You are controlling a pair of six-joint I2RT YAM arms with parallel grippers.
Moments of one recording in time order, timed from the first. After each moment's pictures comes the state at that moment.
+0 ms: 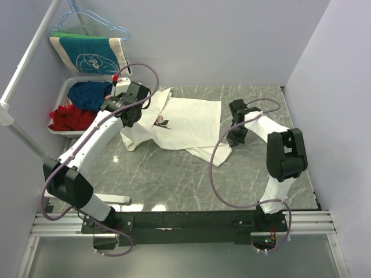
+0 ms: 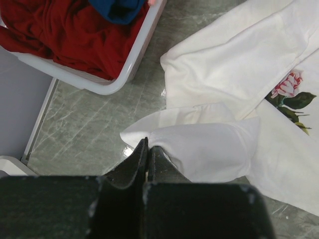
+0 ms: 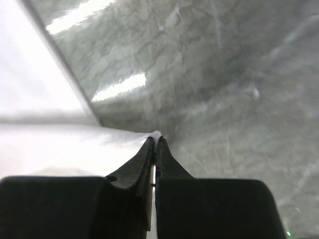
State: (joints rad) left arm -0.45 1.54 1.53 -0.96 -0.76 -0.56; right arm 0.22 1.85 1.28 -0.77 0.09 0.65
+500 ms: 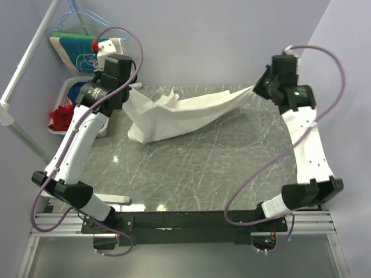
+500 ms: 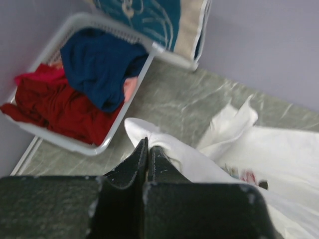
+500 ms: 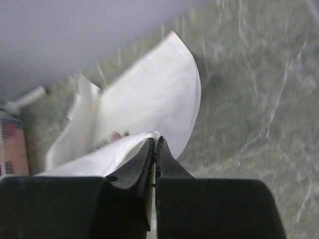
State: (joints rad) left arm -0.44 1.53 1.94 -0.96 -0.75 -0.46; right arm 0.15 1.48 1.82 -0.92 0.19 0.54
